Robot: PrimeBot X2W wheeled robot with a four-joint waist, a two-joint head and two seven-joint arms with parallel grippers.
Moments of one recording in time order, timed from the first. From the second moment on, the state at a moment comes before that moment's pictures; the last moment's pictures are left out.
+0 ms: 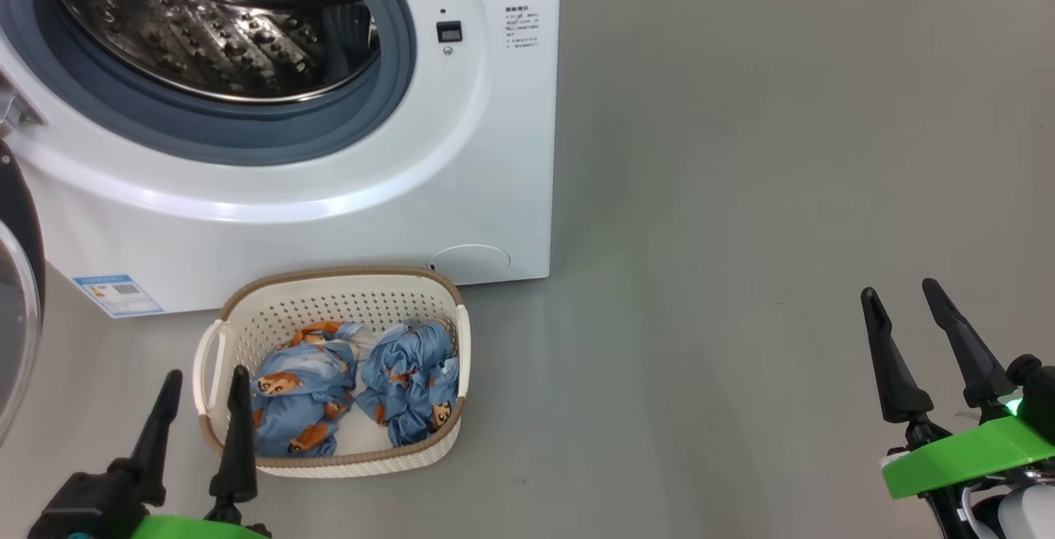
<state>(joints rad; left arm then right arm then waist) -0.08 0.14 0.02 0.25 -0.30 -0.13 -0.26 -0.07 -0.28 0.08 0.14 0.44 0.13 -0.25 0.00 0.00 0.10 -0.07</state>
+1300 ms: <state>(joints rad) -0.08 0.14 -0.01 0.28 -0.31 -0.13 -0.26 -0.07 -0.28 0.09 0.14 0.44 0.13 -0.25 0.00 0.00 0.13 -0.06</state>
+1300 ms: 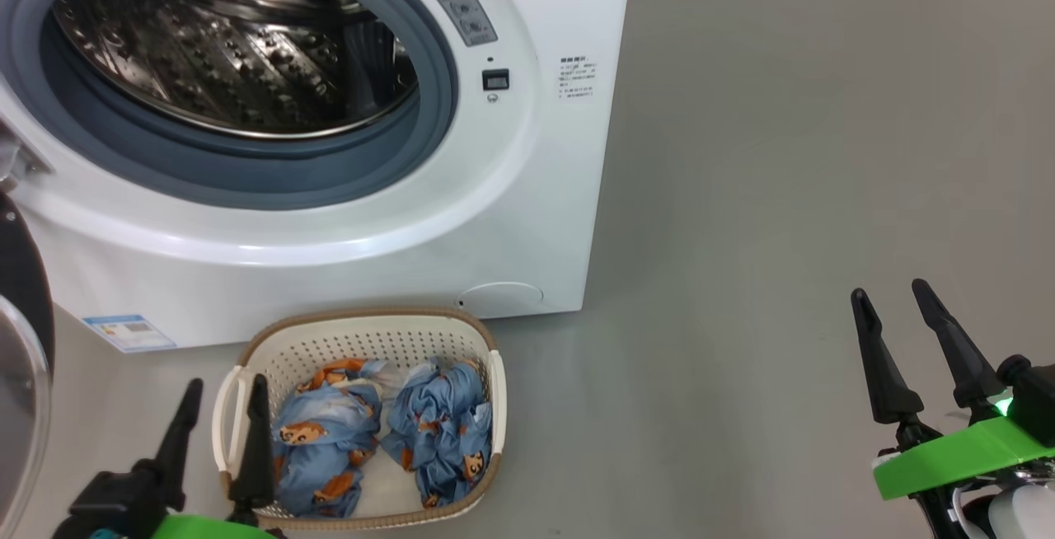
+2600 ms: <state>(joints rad) -0.63 0.16 -0.34 0.97 -0.47 -0.13 -0.26 -0.32 -0.23 0.09 0.06 0.43 0.13 -0.25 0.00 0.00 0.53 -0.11</state>
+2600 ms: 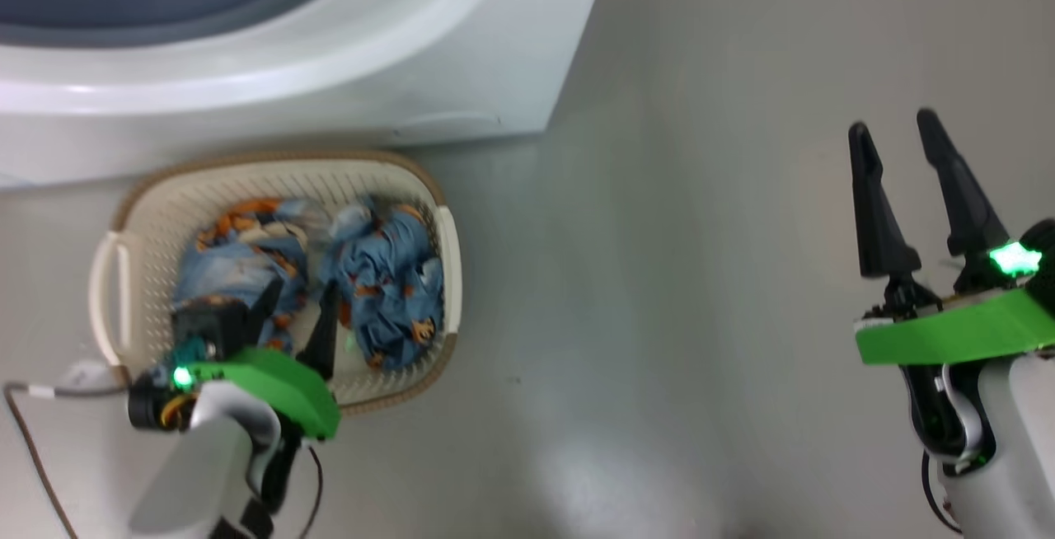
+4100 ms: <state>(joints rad) -1.02 0.29 -0.71 1.21 -0.82 -0.13 -0.11 -0.49 -0.19 0.15 -0.01 0.43 0.13 -0.25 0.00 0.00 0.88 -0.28</state>
